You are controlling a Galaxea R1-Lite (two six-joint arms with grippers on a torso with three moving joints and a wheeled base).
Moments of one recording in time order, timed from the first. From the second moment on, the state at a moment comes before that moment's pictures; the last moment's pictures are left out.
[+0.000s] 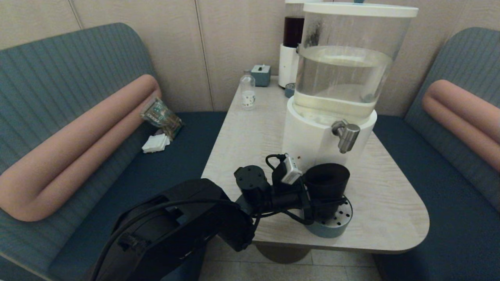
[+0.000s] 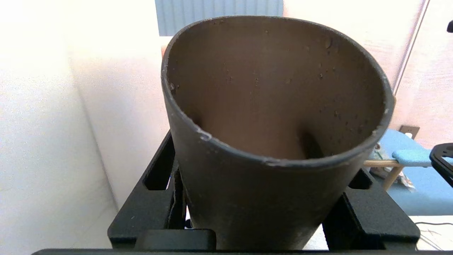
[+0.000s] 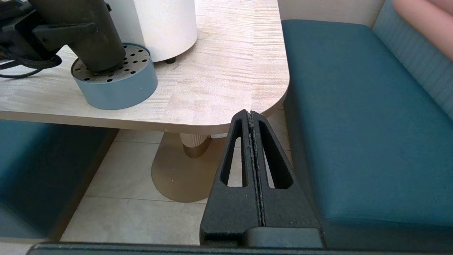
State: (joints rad) left arm -0.69 2.60 -1.43 -1.52 -0.82 -0.09; right arm 0.01 0.00 0.00 -0.05 -0.03 0.04
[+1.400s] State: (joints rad) left arm -0.70 2.60 -1.38 -1.52 -0.81 -0.07; right arm 0.01 0.00 0.00 -0.05 -0.03 0.04
